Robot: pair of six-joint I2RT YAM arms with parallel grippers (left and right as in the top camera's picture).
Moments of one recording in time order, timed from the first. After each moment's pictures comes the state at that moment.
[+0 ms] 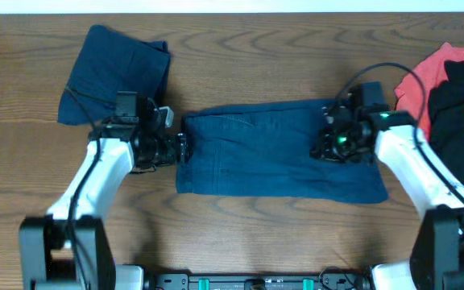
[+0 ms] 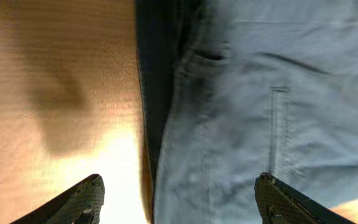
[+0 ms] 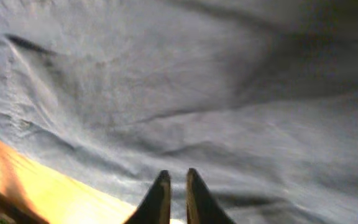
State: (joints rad) left arm -0.04 1.59 0.93 -0.68 0.38 -0.11; right arm 0.15 1.64 1.04 -0.78 -0.41 0.21
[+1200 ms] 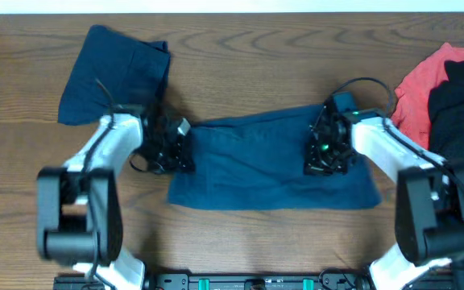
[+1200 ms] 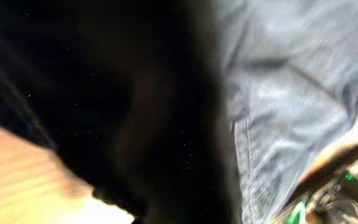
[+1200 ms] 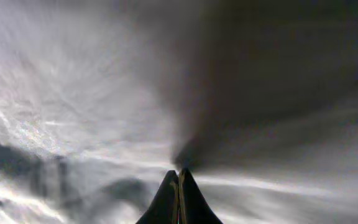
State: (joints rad) left arm -0.05 1.74 1.15 -1.06 0.49 0.01; right arm 0.18 1.77 1.04 -0.83 -0.38 0.31
